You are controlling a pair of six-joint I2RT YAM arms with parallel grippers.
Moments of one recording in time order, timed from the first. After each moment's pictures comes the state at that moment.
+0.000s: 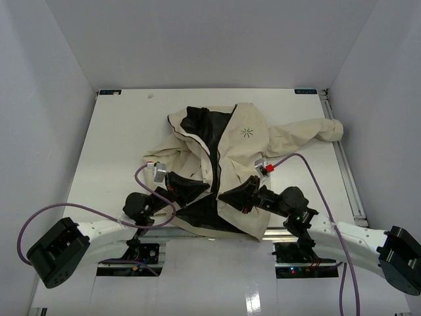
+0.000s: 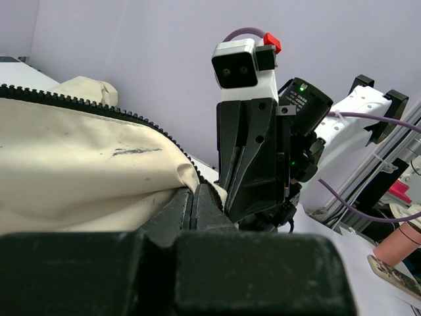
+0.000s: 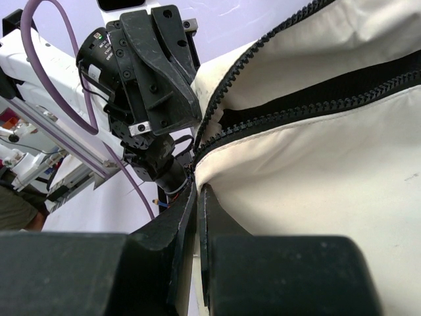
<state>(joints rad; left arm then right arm) -0.78 1.03 0.10 1.36 0.37 -0.65 0.96 0.83 0.20 0.81 -0.31 0.64</state>
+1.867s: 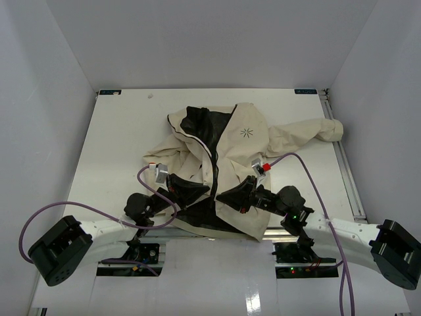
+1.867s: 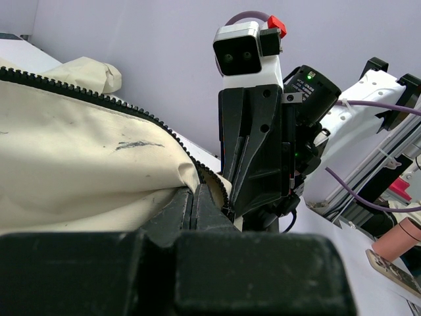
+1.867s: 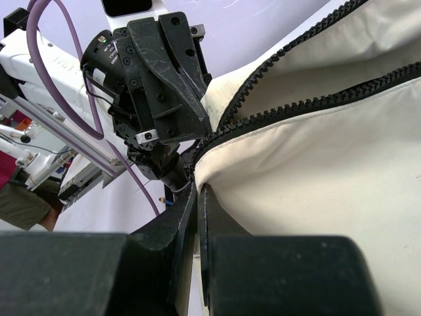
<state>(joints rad) -0.78 1.05 0.08 1.36 0.37 -0.65 0.96 0.92 0.20 0.89 -0.33 0.68</state>
